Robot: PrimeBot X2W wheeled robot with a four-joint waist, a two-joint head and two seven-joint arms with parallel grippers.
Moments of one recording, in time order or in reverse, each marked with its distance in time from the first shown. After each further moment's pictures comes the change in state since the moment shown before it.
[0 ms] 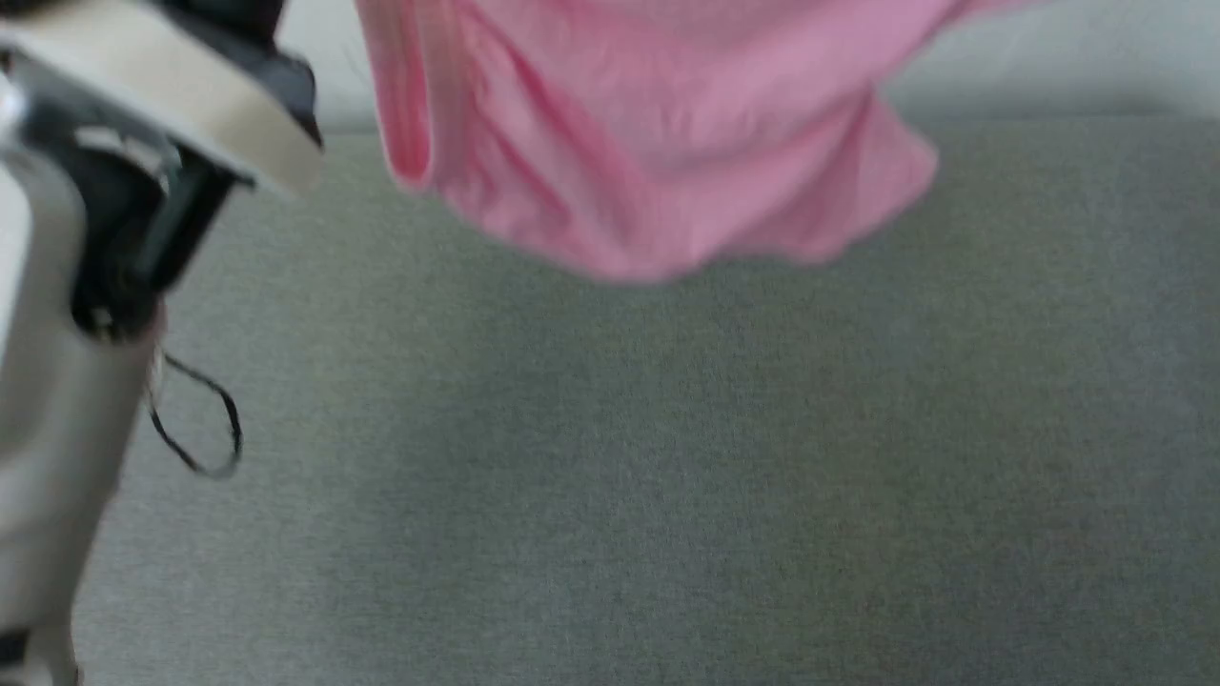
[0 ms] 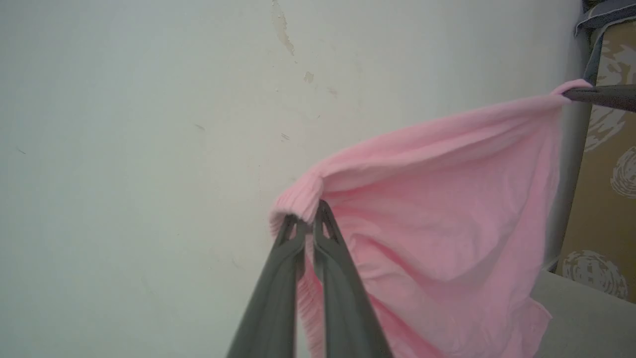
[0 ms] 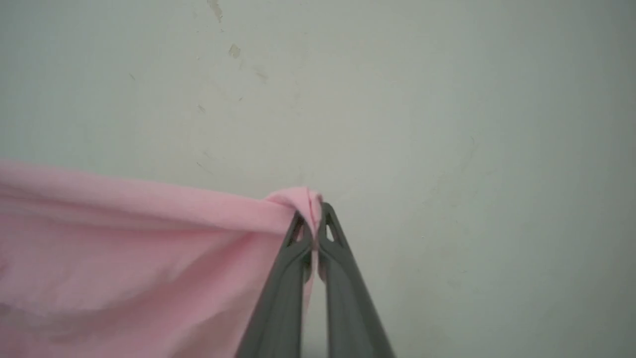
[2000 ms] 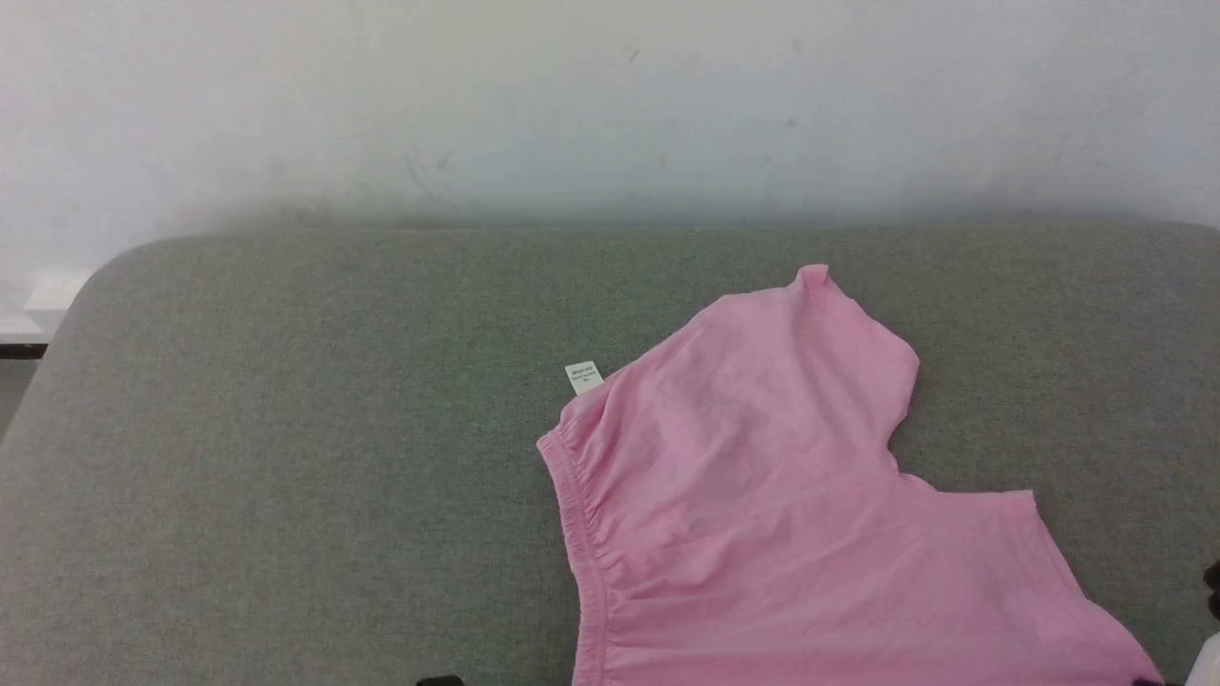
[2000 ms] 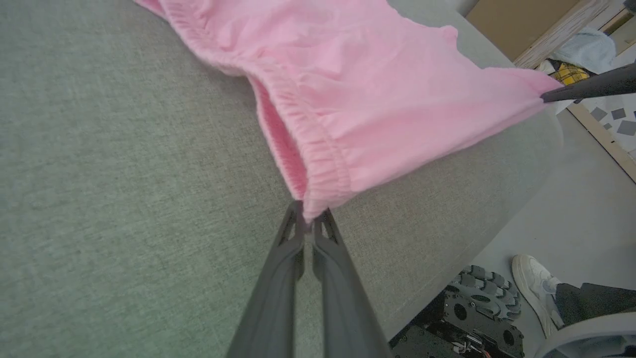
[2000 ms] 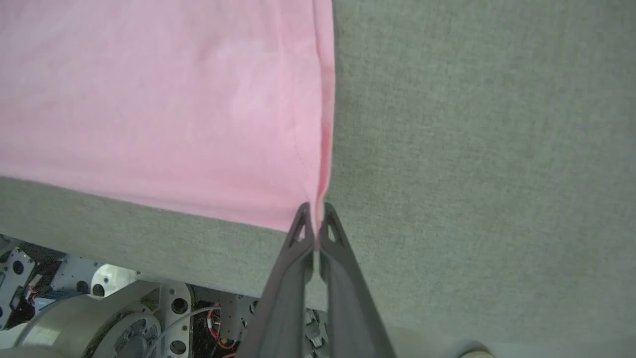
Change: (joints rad) left arm 0.923 -0.088 -0.398 0.173 -0.012 0.005 -0.229; right arm 1.188 -0.273 0.009 -0.054 0.263 0.001 0.248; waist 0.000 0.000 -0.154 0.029
